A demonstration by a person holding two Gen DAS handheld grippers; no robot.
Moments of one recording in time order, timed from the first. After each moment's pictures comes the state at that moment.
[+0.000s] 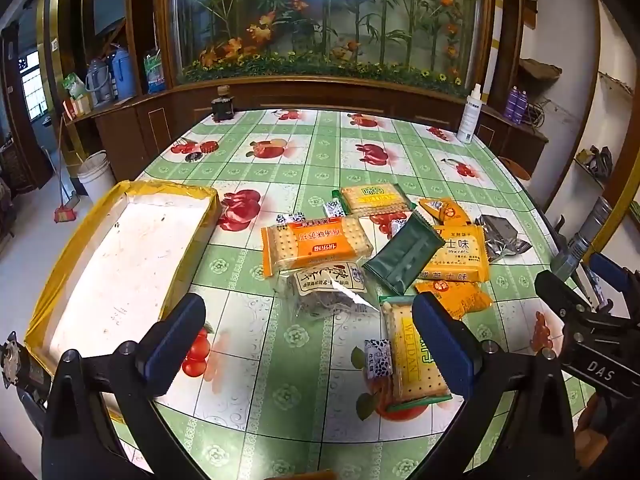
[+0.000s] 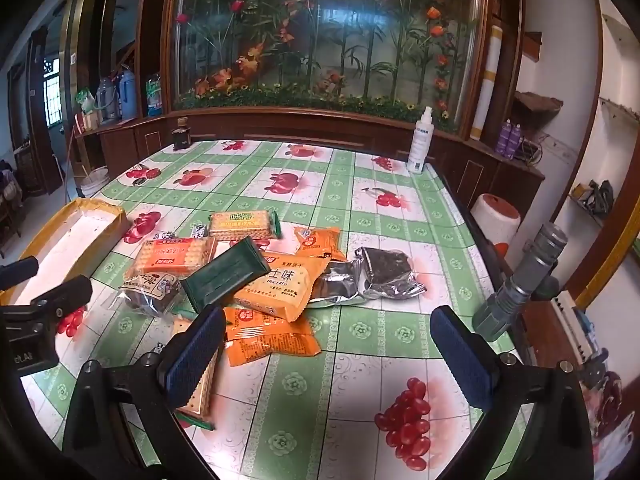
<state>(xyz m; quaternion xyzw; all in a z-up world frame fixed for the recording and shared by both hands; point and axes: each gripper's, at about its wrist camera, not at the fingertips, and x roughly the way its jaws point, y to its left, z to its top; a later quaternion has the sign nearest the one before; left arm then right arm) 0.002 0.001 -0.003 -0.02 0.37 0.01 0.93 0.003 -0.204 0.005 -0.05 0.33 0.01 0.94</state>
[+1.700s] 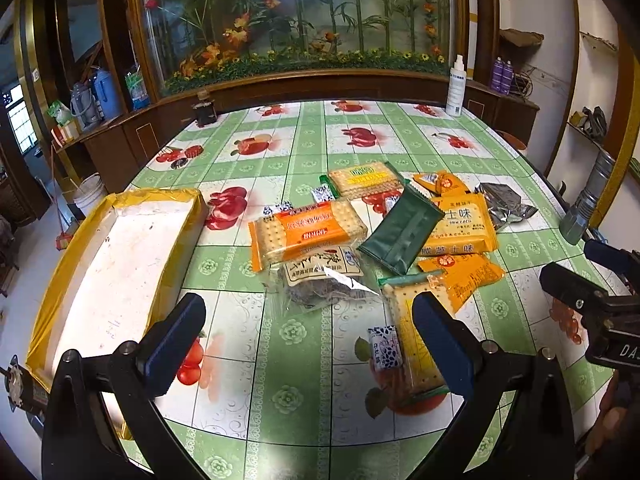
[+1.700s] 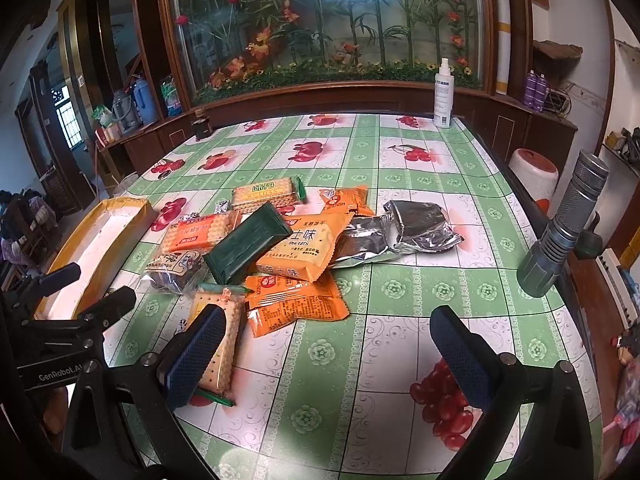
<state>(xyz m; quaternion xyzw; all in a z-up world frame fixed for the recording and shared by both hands) 0.003 -0.014 -0.021 0.04 0.37 -0.01 0.93 0.004 -0.225 -0.022 0.02 0.38 0.07 0.92</state>
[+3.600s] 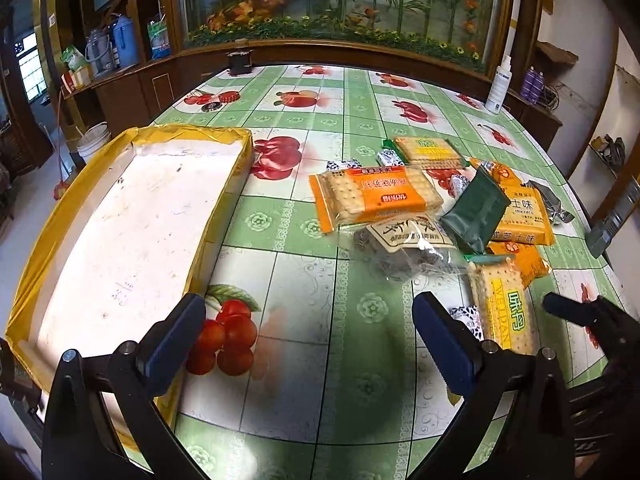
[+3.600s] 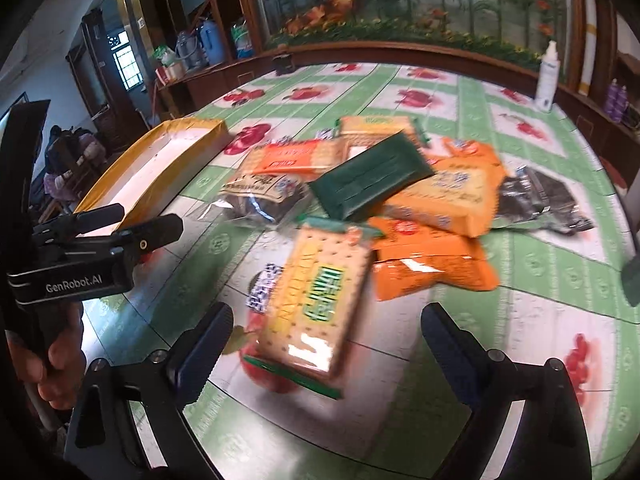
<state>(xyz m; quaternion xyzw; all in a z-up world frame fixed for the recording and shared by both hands) 0.019 0.054 -0.056 -0.02 0.42 0.01 0.91 0.011 -0.139 -0.075 -0.02 0.44 0.20 0.87</state>
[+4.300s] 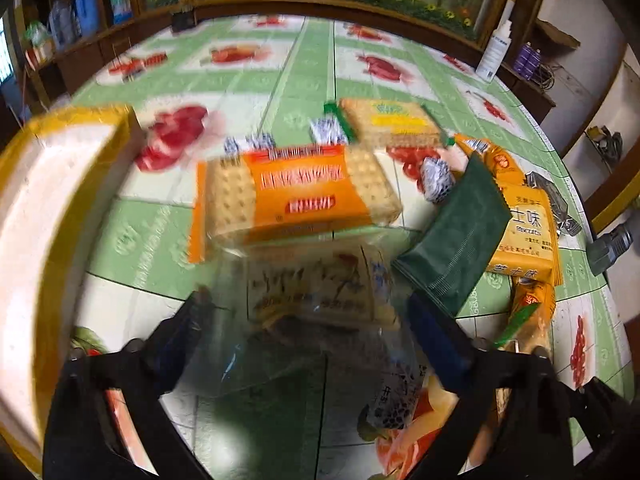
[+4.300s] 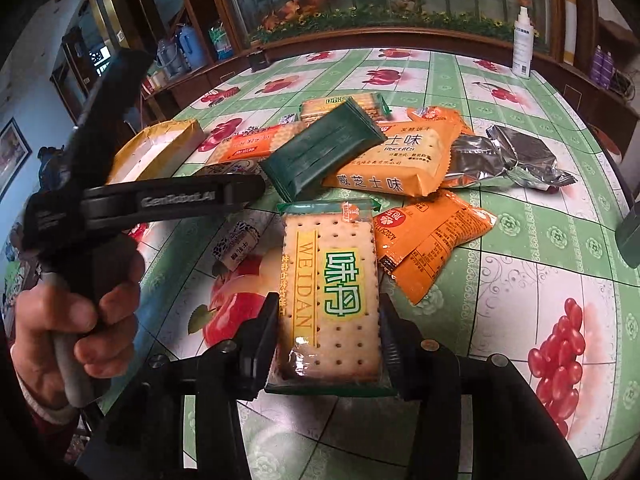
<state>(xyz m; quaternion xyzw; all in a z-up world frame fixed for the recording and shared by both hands) 0.093 -0.003 -0.093 -0.04 0.49 -0.02 0.87 0.008 -0.182 -0.083 0.01 0.46 0.18 0.87</state>
